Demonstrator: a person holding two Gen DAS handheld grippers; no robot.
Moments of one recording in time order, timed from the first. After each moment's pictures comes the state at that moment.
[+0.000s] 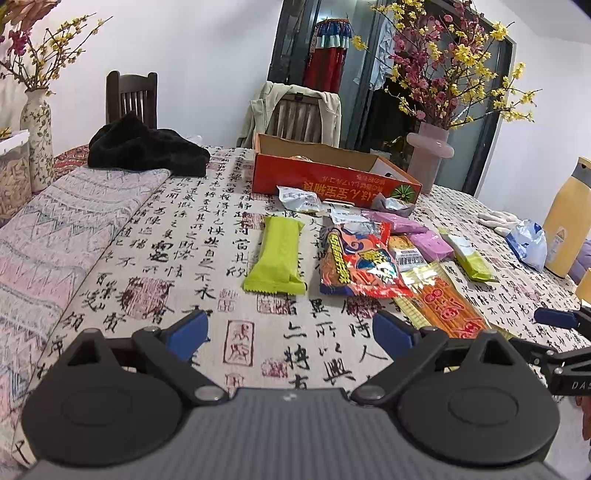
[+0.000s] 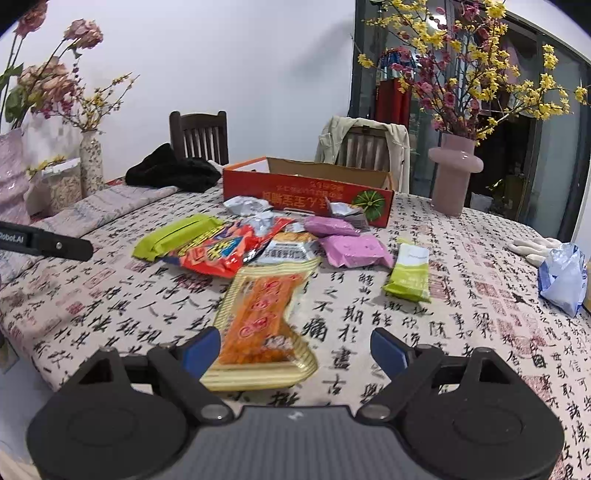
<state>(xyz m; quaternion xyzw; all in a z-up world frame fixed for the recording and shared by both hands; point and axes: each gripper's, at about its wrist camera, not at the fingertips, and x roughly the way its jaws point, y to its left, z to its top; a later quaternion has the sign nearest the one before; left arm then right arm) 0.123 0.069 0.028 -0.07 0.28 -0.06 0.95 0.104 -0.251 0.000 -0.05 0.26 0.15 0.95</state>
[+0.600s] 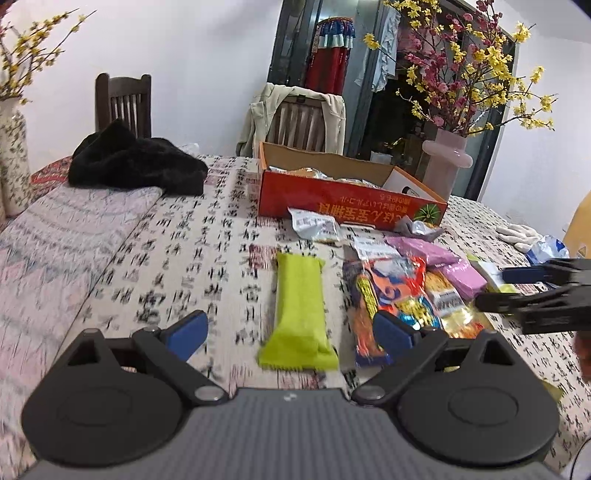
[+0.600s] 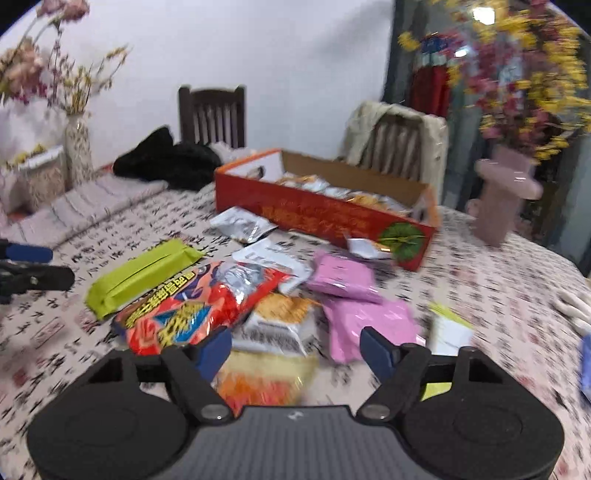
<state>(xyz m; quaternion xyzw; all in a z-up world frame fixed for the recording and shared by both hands) 0.208 0.082 0.030 -0.06 0.28 -0.06 0.96 0.264 -0.213 0.020 -0.10 0.30 0.20 0.93</state>
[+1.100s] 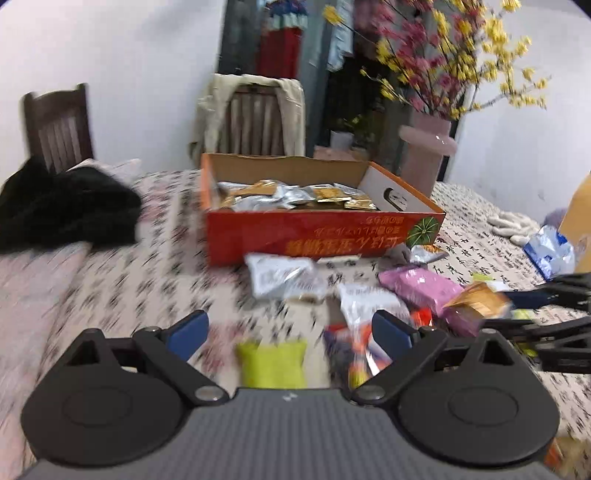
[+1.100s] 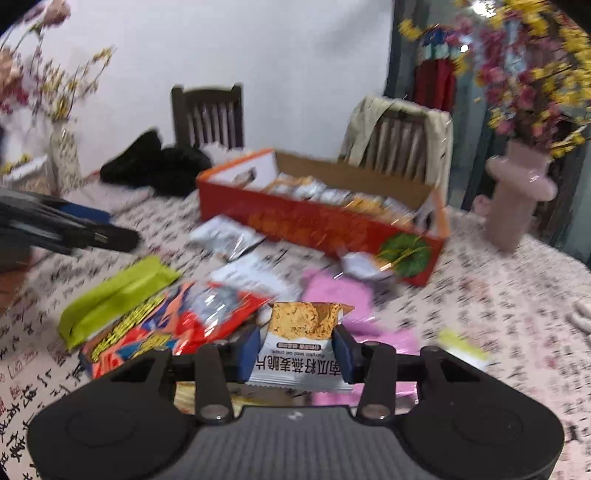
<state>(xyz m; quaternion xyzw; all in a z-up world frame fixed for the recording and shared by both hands) 0.343 0.052 0.041 -0.01 0.30 -0.14 0.94 0.302 -0.227 0.023 -0.08 0.29 0.20 0.93</state>
